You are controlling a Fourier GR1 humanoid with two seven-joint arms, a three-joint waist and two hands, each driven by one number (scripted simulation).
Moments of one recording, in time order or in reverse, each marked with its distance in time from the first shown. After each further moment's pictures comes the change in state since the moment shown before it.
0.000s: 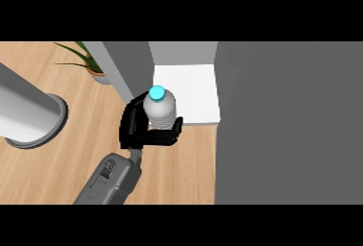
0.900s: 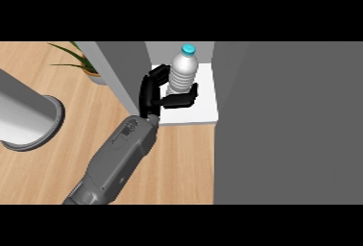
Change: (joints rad) left arm -0.387 0.000 -0.007 0.449 0.086 0.195 0.029; right arm -0.031 -0.011 -0.005 0.007 -0.047 -0.006 0.030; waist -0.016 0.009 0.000
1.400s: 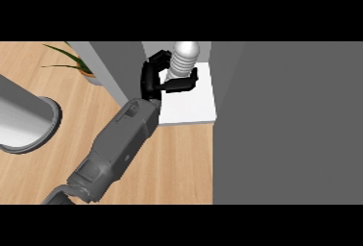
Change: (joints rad) left arm -0.201 0.001 0.052 0.274 0.054 0.027 -0.111; right arm -0.014 -0.009 -0.013 0.012 -0.029 0.033 0.006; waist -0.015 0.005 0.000
